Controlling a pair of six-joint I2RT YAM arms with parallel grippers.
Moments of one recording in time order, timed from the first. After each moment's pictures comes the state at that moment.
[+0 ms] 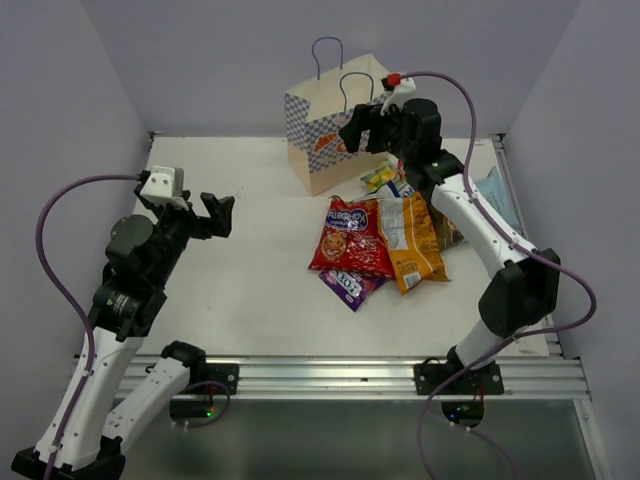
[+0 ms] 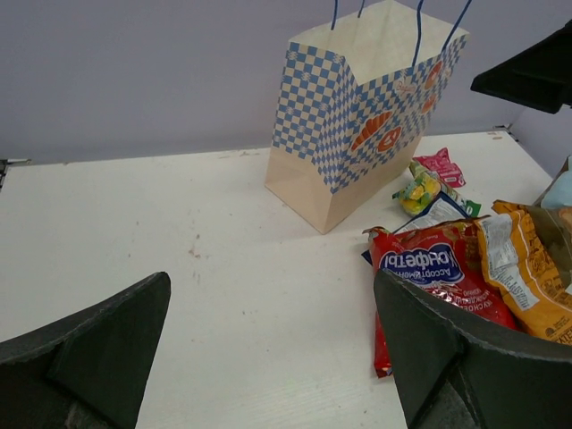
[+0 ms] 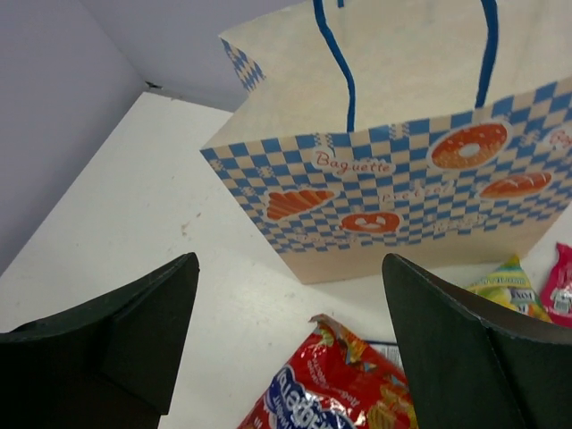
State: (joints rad) left arm -0.32 0.68 0.98 -0.36 -0.07 -0.15; right arm 0.39 1.63 1.56 -0.13 -0.12 0.25
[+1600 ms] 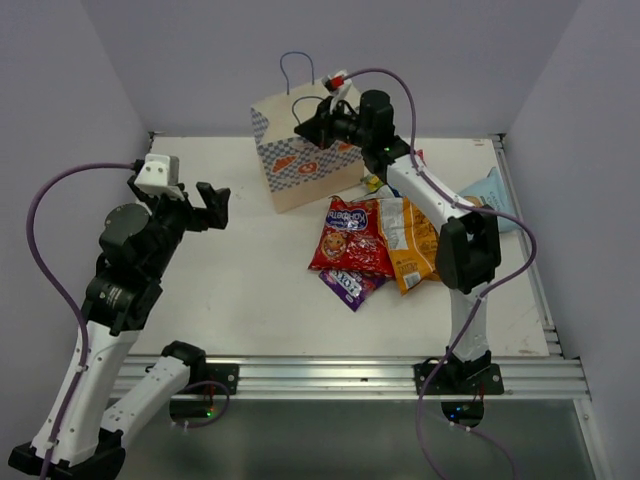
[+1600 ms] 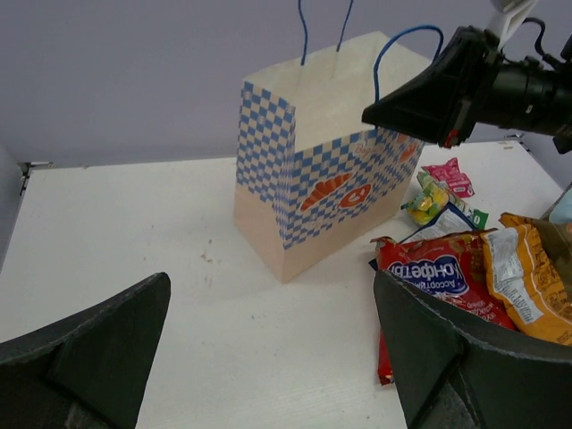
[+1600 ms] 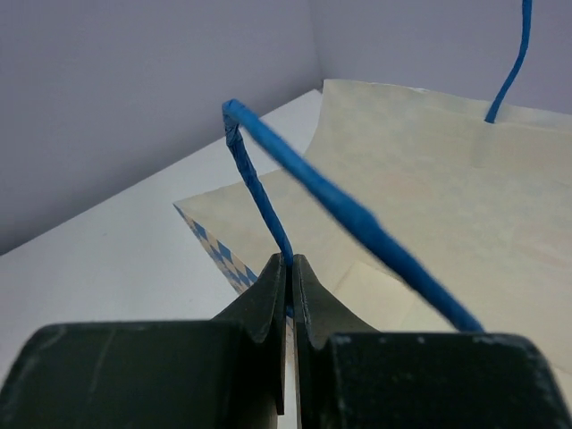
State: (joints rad) left arm -0.32 0.73 1.08 -0.42 -0.11 -0.14; right arm 0.45 2.07 1.89 0.13 -0.57 0.16
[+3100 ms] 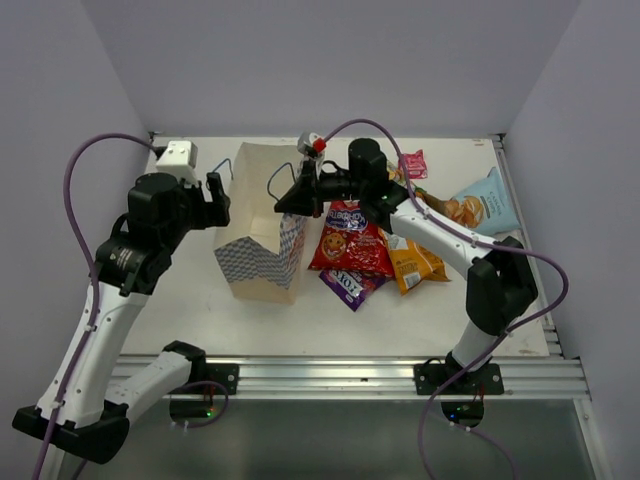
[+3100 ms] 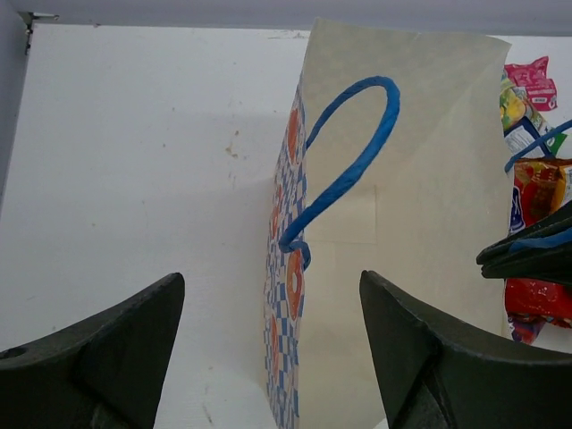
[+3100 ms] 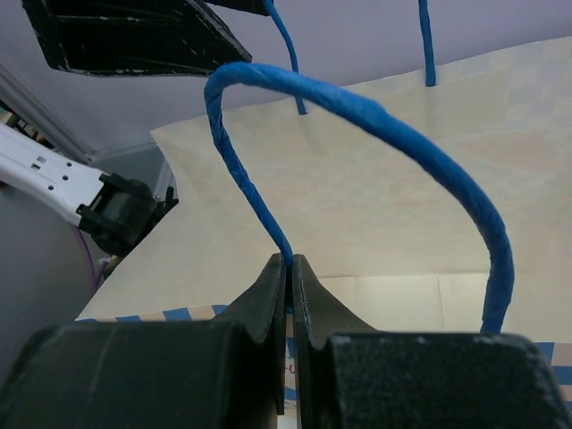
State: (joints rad) left arm -0.32 0.92 1.26 -0.74 -0.20 -0.21; right arm 0.65 1.72 1.40 0.21 -0.92 0.18
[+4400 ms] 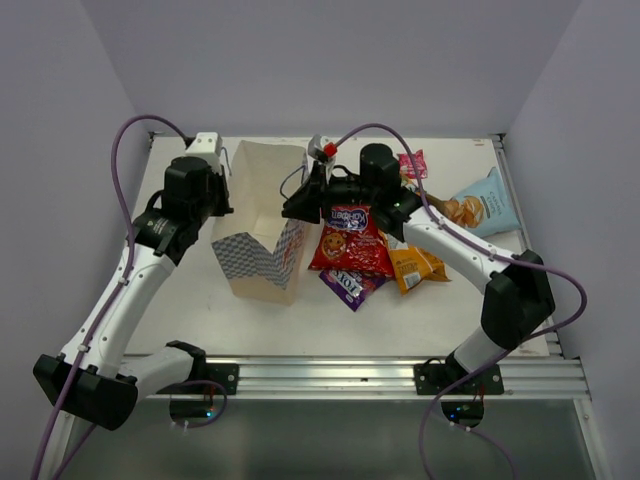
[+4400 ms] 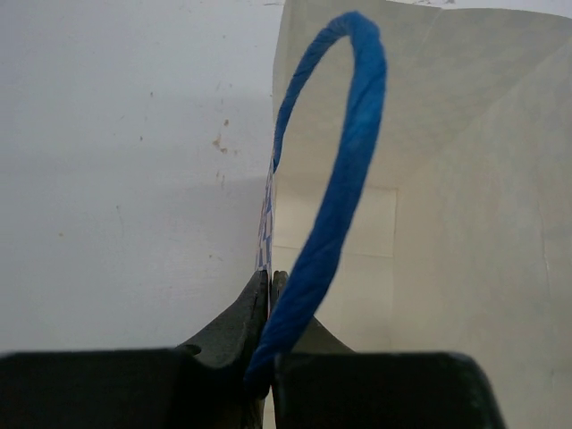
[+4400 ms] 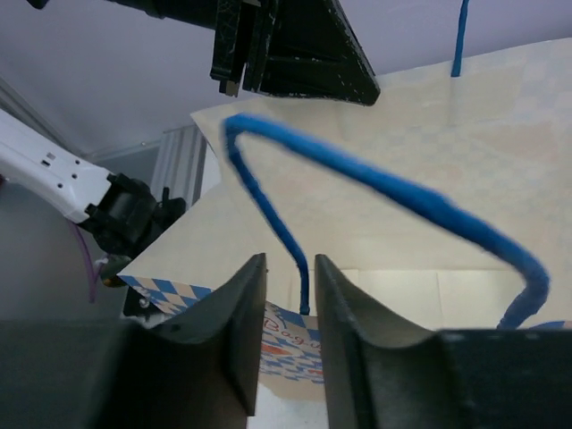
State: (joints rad) left arm -0.32 1.12 1.20 -0.58 -0.18 -0.22; right arm 0.65 1.62 1.31 0.20 -0.87 0.17
